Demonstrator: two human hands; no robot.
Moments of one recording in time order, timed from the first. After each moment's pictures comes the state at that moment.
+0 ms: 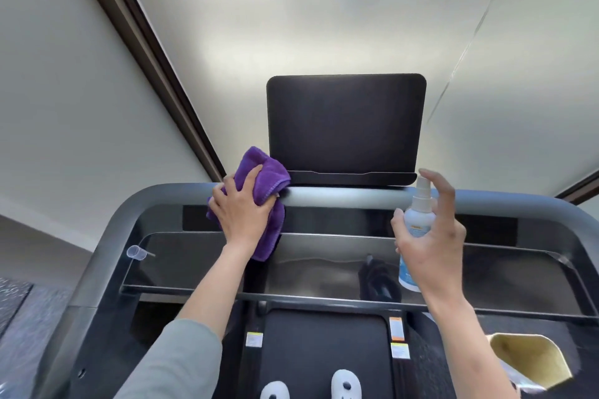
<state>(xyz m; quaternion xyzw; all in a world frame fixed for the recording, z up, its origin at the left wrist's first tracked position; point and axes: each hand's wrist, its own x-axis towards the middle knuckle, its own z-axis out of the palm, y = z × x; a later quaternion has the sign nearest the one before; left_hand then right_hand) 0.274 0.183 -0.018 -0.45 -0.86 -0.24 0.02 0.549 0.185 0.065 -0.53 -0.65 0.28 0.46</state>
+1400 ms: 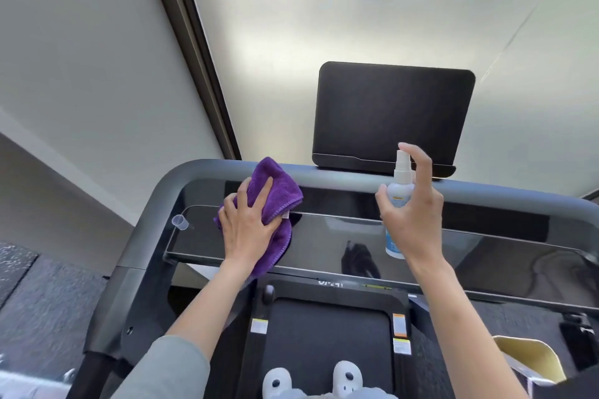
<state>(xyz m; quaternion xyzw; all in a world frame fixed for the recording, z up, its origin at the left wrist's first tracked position) 0.231 0.091 -0.035 -0.52 -0.83 -0.21 0.01 0.465 0.169 0.063 -0.47 -0.71 0.24 0.46</state>
